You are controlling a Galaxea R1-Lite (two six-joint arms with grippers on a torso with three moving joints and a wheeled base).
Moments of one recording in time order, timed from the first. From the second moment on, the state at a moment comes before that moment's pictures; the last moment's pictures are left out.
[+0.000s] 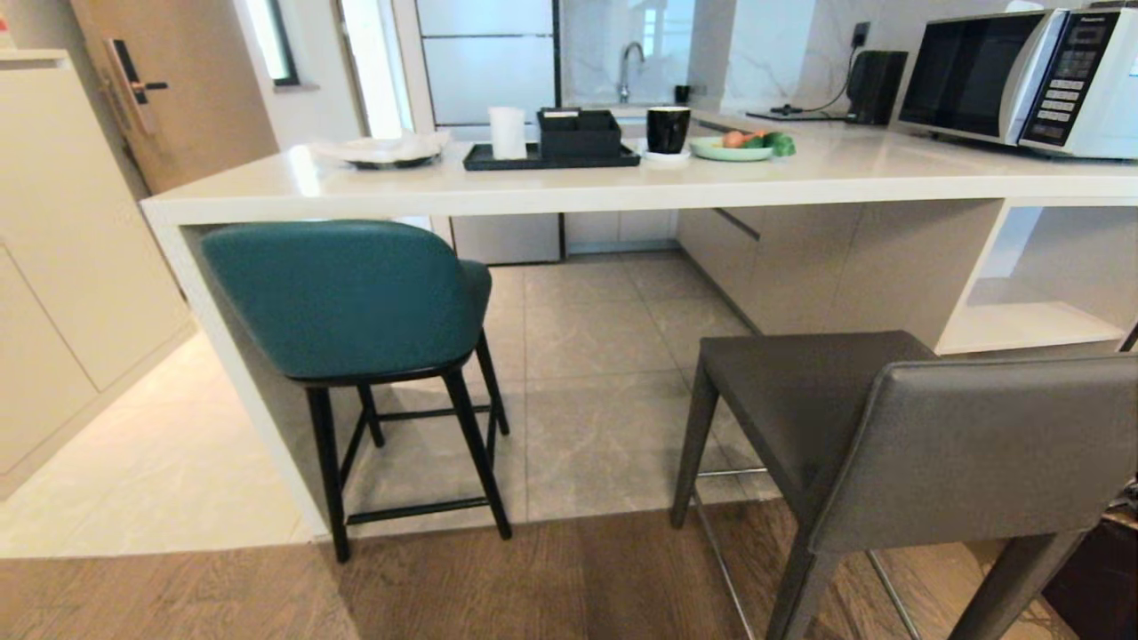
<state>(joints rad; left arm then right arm) 0.00 0.00 0.00 0.00 0.00 0.00 0.01 0.00 0.00 0.01 0.00 0.01</state>
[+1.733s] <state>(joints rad) 0.00 0.00 0.00 0.00 0.00 0.00 0.01 0.00 0.00 0.01 0.00 0.01</state>
